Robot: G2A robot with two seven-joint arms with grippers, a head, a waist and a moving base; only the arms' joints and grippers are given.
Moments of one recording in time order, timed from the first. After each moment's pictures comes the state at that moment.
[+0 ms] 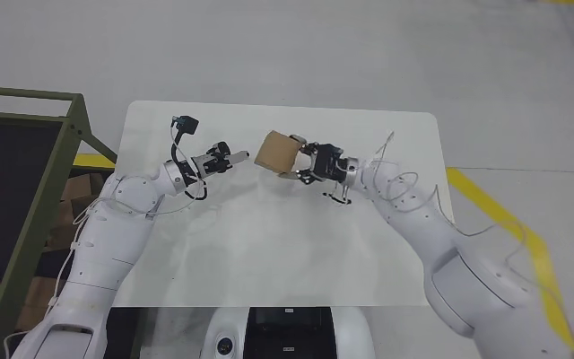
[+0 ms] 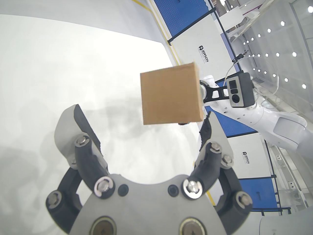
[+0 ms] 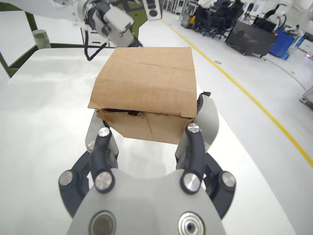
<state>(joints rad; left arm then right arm) 1.15 -1.01 -1.34 -1.38 0.13 -0.50 -0.73 -0.53 -1.50 0.55 -0.42 -1.65 -0.67 -1.08</state>
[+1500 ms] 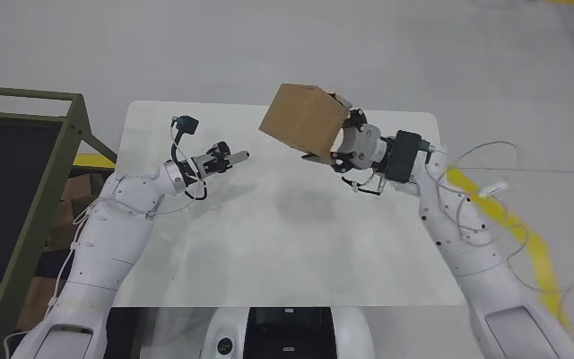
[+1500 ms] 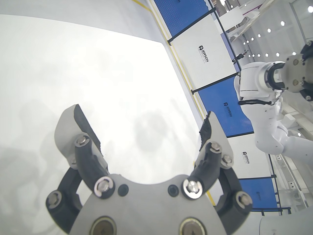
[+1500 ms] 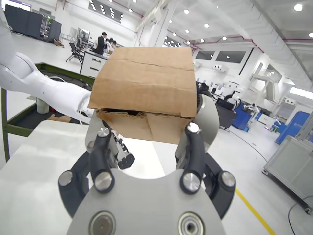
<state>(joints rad) 1.15 -1.01 -1.34 -1.38 0.13 -0.50 -0.73 -0.86 -1.23 1.04 -1.42 -1.54 -0.85 -0.88</state>
